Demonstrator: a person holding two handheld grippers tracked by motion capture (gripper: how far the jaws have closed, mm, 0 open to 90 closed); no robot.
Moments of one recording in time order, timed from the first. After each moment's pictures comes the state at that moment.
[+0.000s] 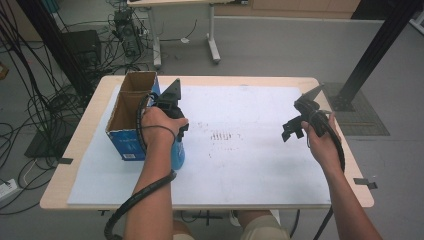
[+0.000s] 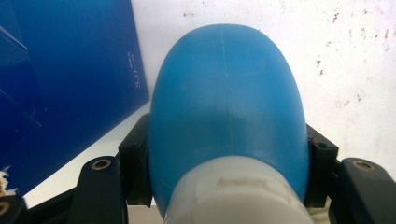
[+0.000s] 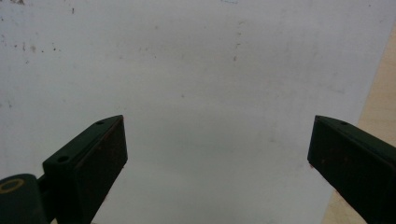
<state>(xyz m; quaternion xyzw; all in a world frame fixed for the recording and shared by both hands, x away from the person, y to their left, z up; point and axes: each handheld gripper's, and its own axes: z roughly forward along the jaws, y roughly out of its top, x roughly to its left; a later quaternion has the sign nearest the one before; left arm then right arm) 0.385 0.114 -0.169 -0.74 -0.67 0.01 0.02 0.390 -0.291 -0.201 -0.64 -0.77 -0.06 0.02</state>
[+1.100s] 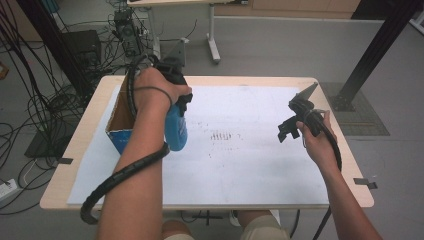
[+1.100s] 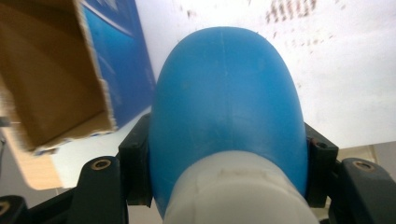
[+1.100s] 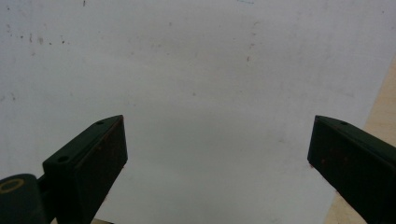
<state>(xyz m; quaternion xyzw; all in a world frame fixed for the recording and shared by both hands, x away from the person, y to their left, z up) 0.391 0.102 -0.039 -0.77 -0.64 0.00 0.00 0.391 -0.271 -0.199 -0.63 -0.78 -0.05 0.01</state>
